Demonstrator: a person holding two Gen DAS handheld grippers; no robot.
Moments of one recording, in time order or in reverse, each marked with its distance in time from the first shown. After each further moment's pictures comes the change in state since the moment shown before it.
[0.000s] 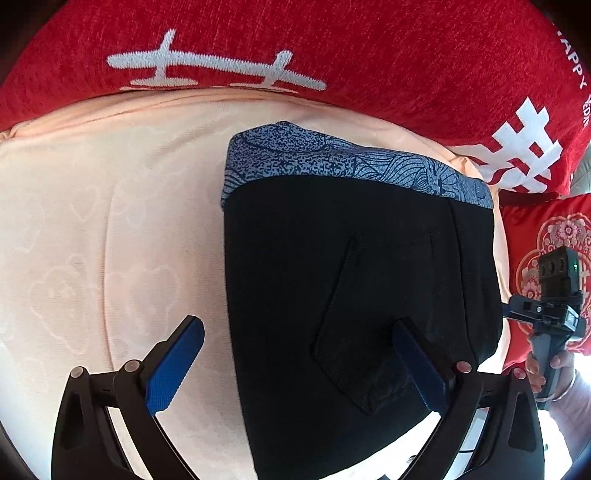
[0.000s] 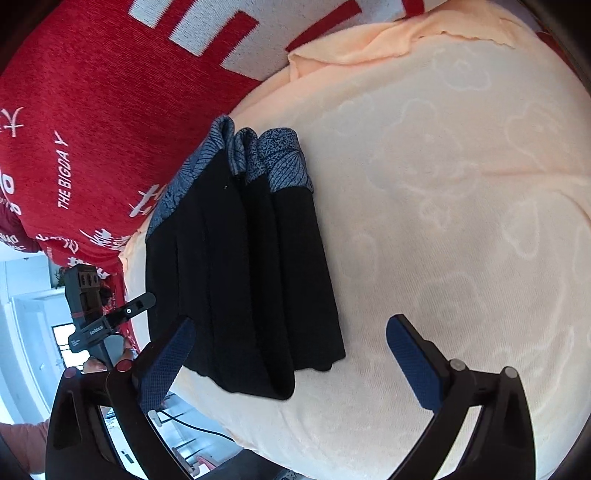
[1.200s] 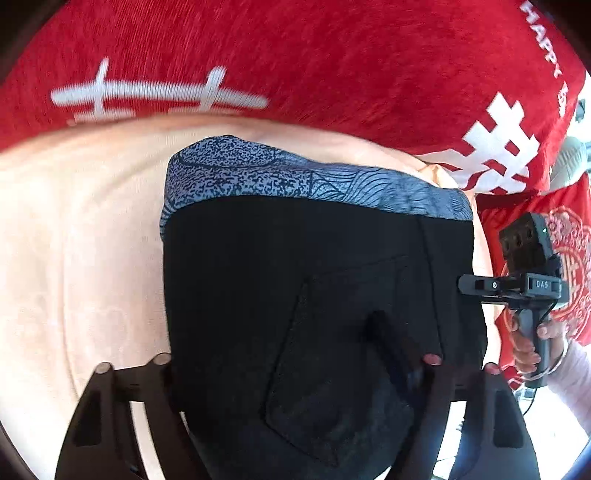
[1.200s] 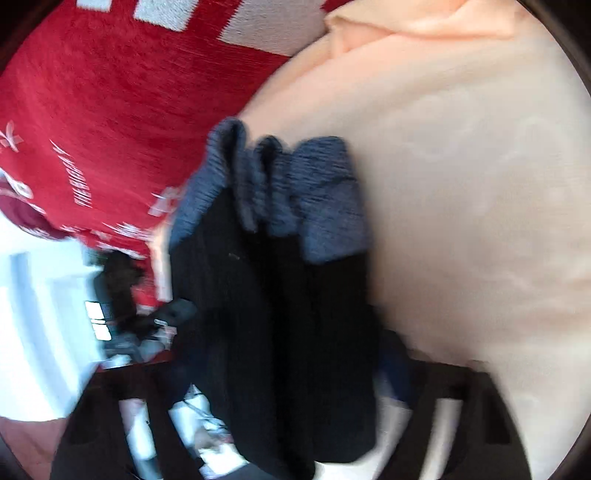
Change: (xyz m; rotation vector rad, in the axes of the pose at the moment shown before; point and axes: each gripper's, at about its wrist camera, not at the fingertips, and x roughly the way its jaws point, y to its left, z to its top) left arm 0.000 -0.014 0.002 0.073 -0.094 -0.058; right arm 0.034 -0.001 0.037 -0.034 0.105 0.161
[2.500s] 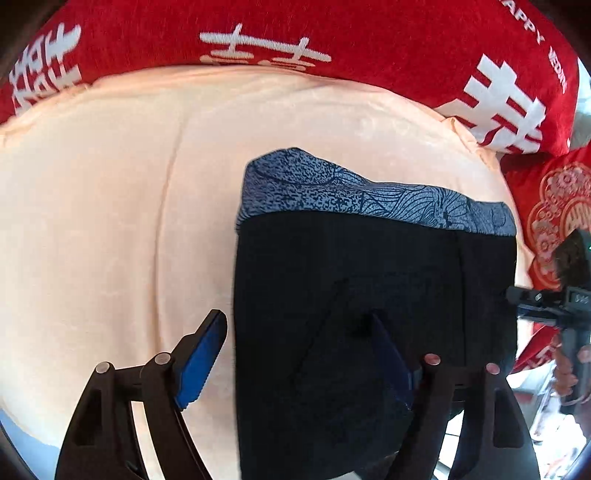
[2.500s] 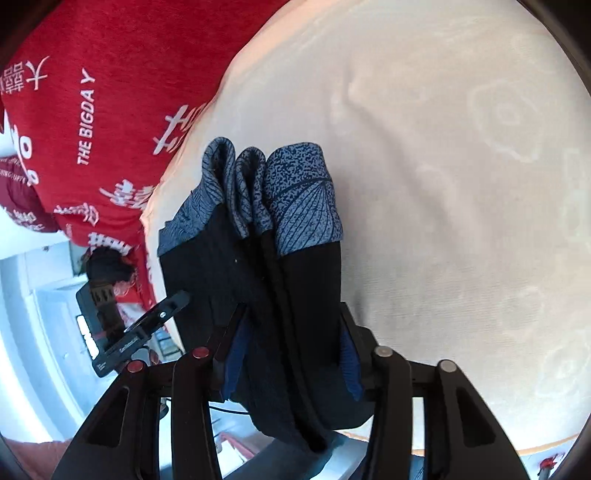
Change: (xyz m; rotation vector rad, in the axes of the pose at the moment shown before) left arm -0.070 0.012 -0.132 -0.029 -0.012 0.211; right arm -0.008 0.021 -0.151 0.084 -0.077 -0.071
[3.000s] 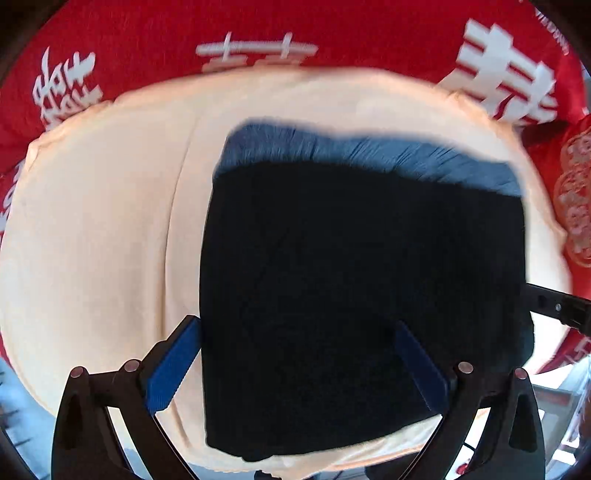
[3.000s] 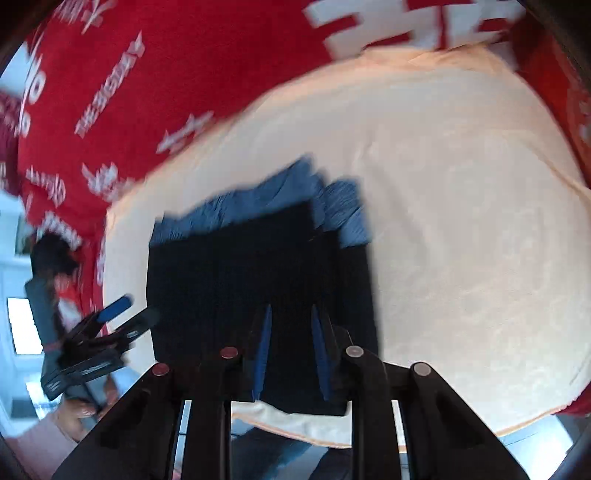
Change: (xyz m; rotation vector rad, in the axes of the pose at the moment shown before) left arm 0.007 -0.040 -0.039 0.025 -0.034 0.187; right arm -0.008 0.069 -0.046 -0.218 -0.121 -0.303
